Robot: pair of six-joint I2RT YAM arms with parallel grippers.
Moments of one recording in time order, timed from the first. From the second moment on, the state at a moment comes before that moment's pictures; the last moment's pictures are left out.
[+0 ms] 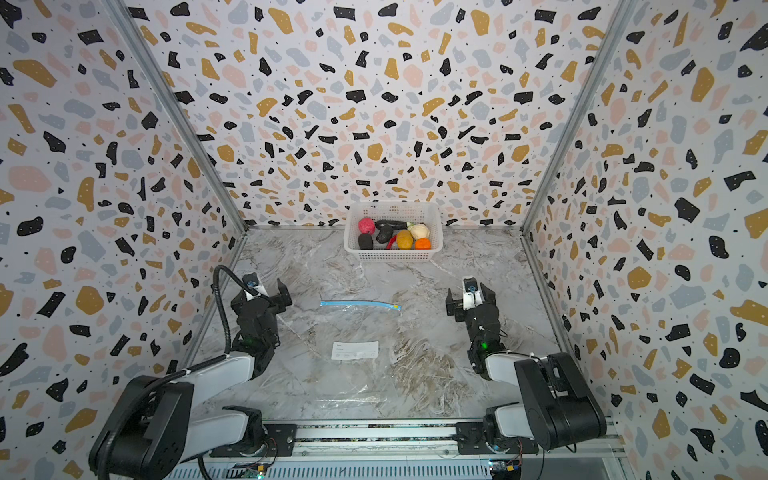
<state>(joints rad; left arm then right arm) -0.17 1.21 0.36 0.72 -0.57 -0.08 0.26 1.34 0.30 0.90 0.16 -0.17</state>
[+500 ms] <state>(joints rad) -0.26 1.15 0.52 0.04 -0.44 -0.51 0.77 1.43 0.71 0.24 0.09 0.03</state>
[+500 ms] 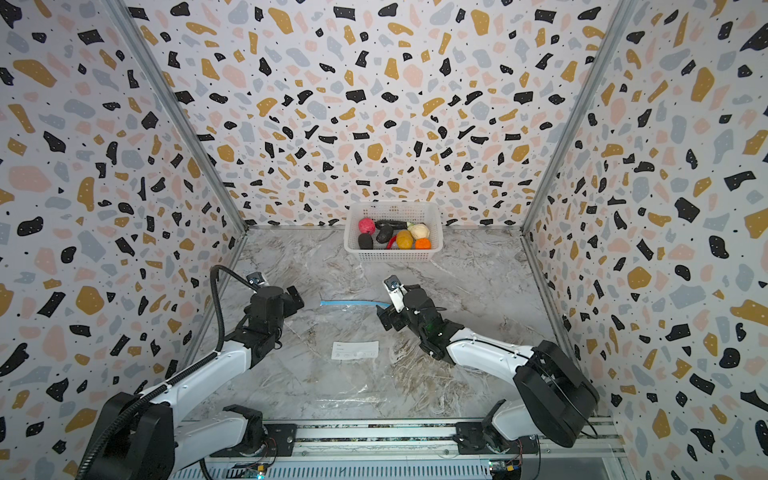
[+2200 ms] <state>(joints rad) -0.33 1.74 0.94 0.00 0.17 -0.51 0.74 1.53 0.74 -0.08 -0.39 0.47</state>
